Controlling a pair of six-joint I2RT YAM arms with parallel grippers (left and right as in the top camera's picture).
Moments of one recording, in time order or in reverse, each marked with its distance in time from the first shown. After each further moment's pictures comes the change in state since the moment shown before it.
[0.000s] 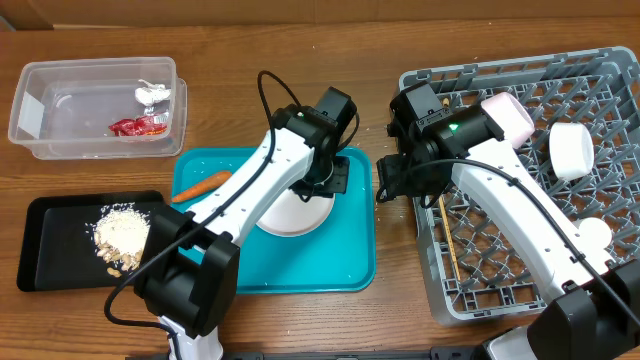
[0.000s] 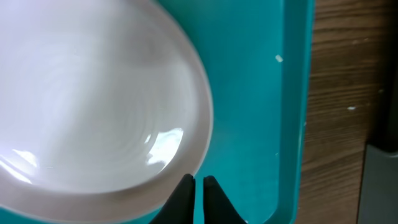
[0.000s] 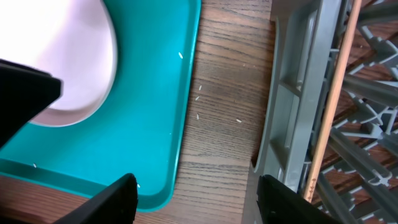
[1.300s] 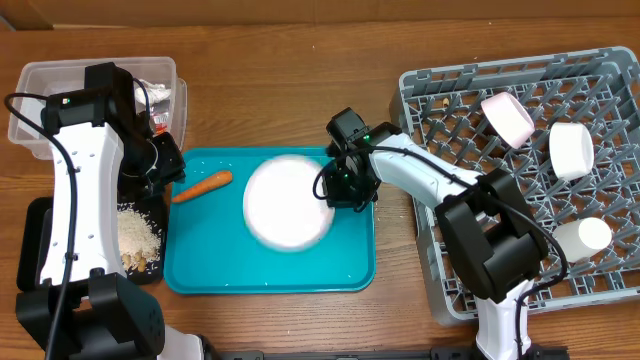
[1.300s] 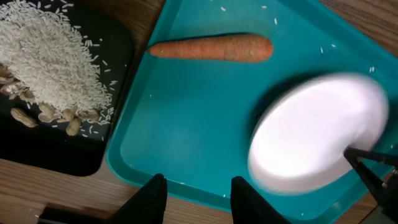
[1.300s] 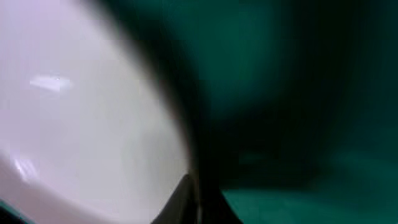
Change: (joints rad) left arm 0.743 -0.236 0.034 -0.330 -0.011 0.130; right arm 0.137 0.442 -0.001 0.388 -0.269 0.155
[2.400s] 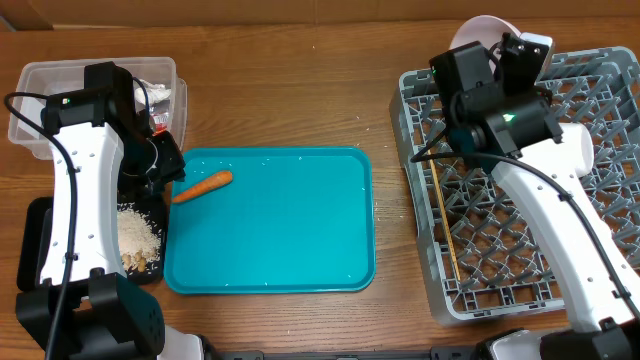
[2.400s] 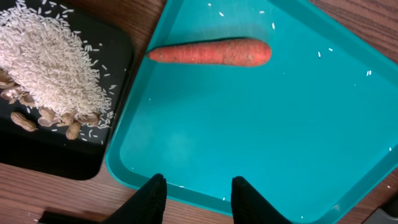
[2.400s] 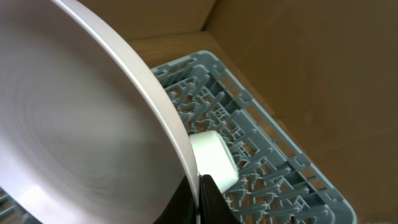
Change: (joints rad) left arm 0.000 0.000 0.000 0.012 0.000 0.000; right arm -0.224 -0.522 0.136 -0.294 1.402 0.119
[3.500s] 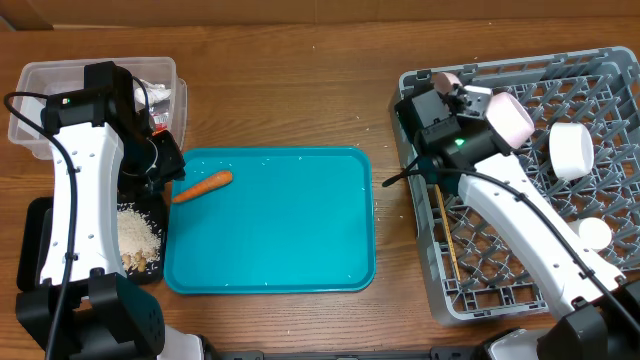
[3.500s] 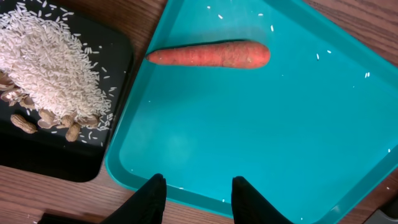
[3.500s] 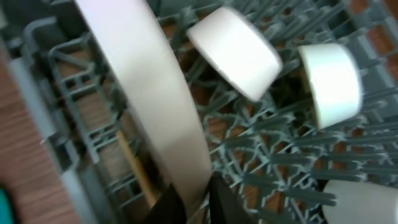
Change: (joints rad) left arm 0.000 0.000 0.000 0.006 0.000 0.000; right arm 0.099 0.011 -0.233 0.095 -0.389 0.077
